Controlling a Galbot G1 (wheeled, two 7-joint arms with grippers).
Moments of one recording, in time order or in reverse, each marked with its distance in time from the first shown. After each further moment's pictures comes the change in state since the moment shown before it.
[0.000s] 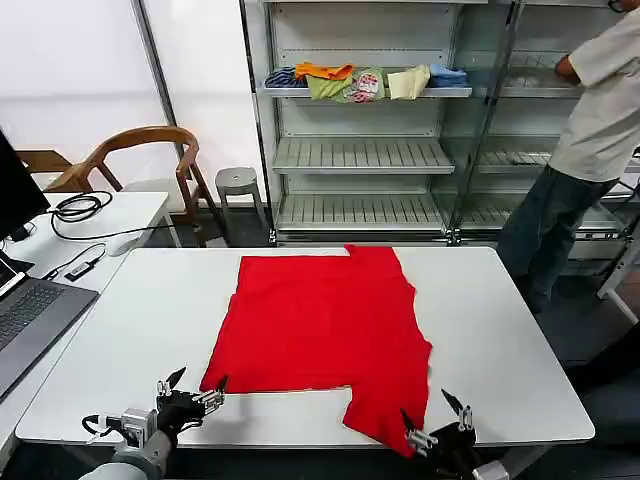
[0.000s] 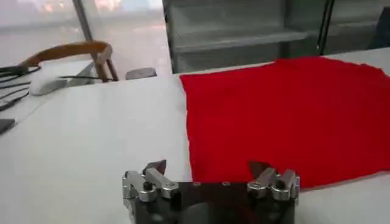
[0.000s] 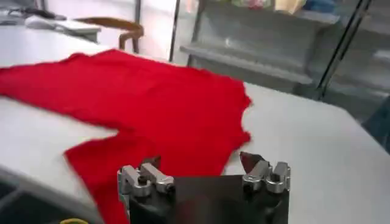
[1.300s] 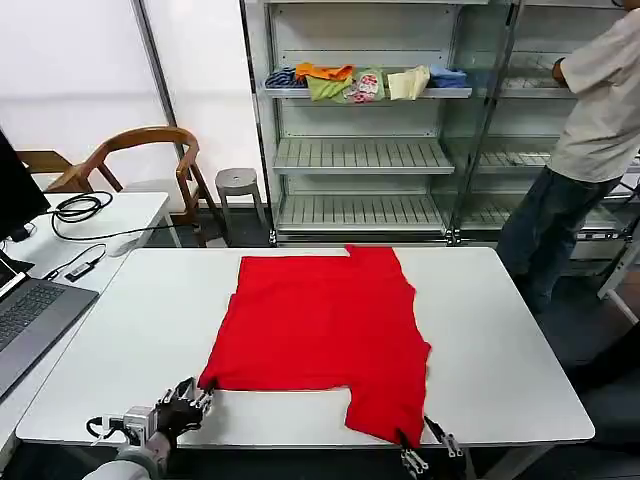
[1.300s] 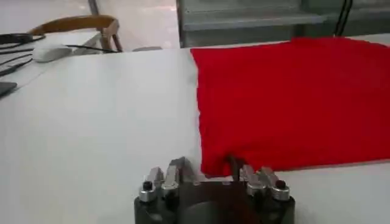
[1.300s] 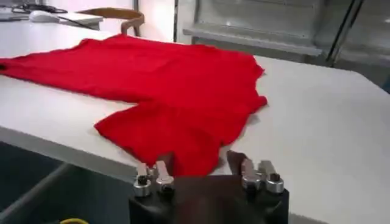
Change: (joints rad) left arm -0.021 -0.010 0.006 0.083 -0.023 0.016 0.003; right arm -0.020 0.015 -0.049 -0.027 0.058 0.001 0.041
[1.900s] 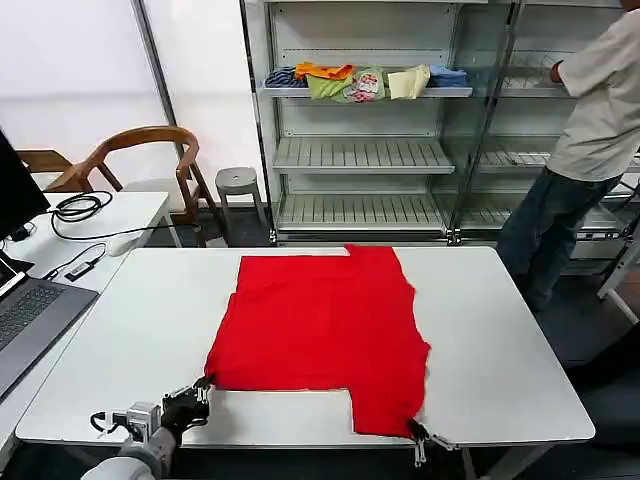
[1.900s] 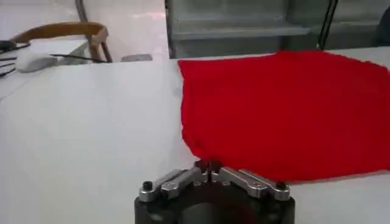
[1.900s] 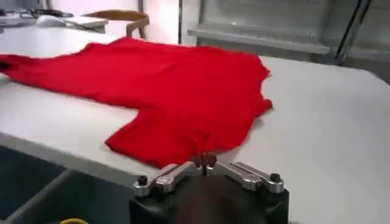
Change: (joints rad) left arm -0.023 0.008 -0.001 -0.037 -0.026 -0.010 0.019; right arm 0.066 -0.018 0.020 0.035 0.048 -0.016 -0.022
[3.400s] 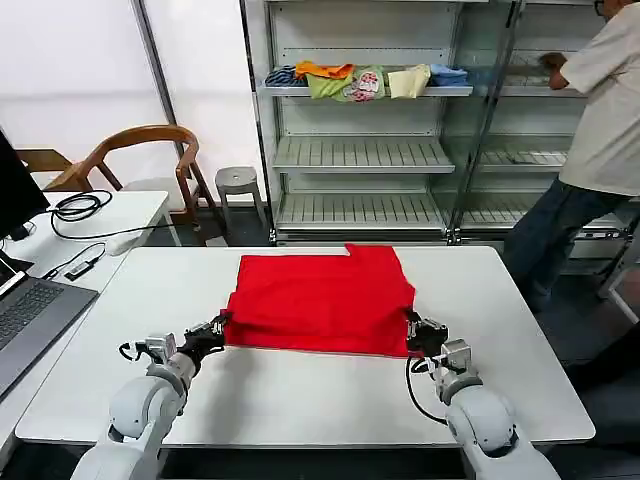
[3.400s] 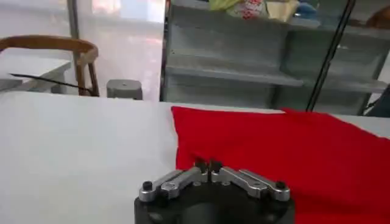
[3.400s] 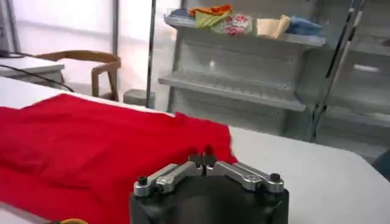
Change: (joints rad) left arm -0.410 -0.004 0.110 0.338 -0.150 -0.063 0.027; right arm 0.653 0.105 -0.086 -0.401 -0.013 -0.105 -0.048
